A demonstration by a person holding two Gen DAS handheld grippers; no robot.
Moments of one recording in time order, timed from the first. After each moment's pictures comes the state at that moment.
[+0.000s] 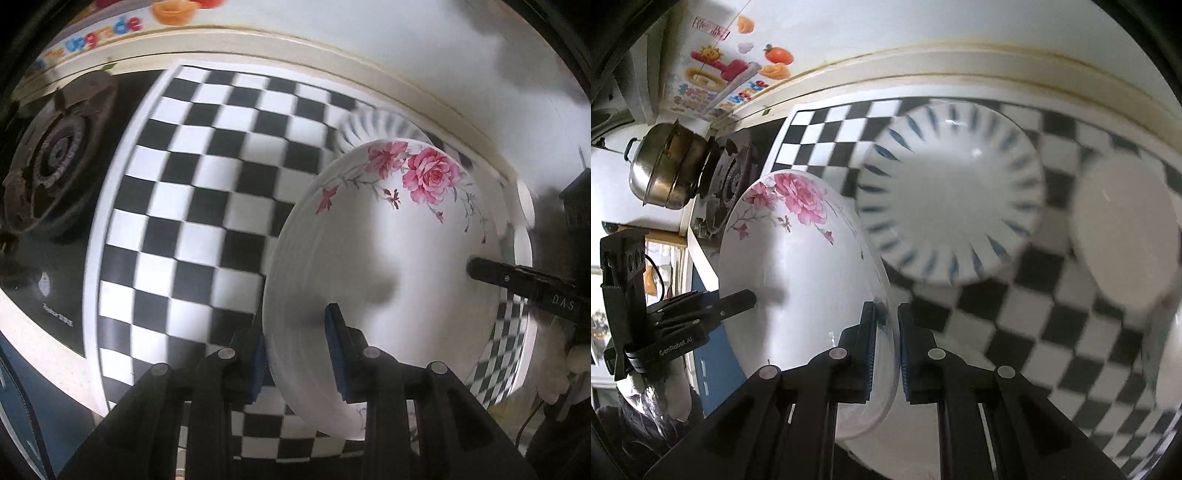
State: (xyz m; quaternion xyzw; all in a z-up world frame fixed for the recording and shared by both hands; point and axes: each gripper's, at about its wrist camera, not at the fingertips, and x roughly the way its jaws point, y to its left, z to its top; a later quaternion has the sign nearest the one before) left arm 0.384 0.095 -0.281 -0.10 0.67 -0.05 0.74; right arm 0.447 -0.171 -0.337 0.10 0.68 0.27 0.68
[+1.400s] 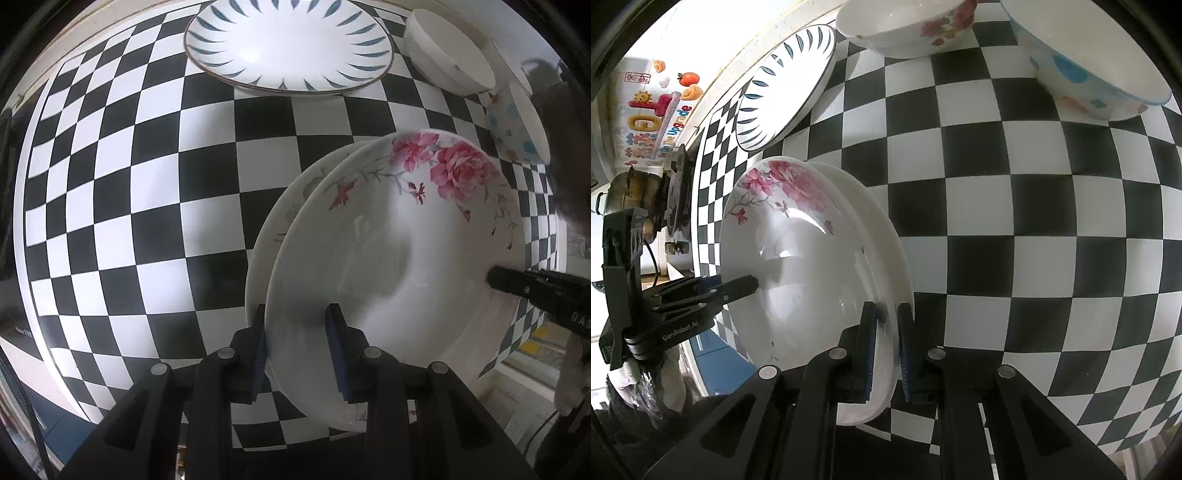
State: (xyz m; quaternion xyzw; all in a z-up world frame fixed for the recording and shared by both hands) left arm 0.356 -0.021 -0.342 0.03 0.73 -0.12 0.67; right arm 0.332 -0.279 -0.402 0.18 0.72 0.16 0.65
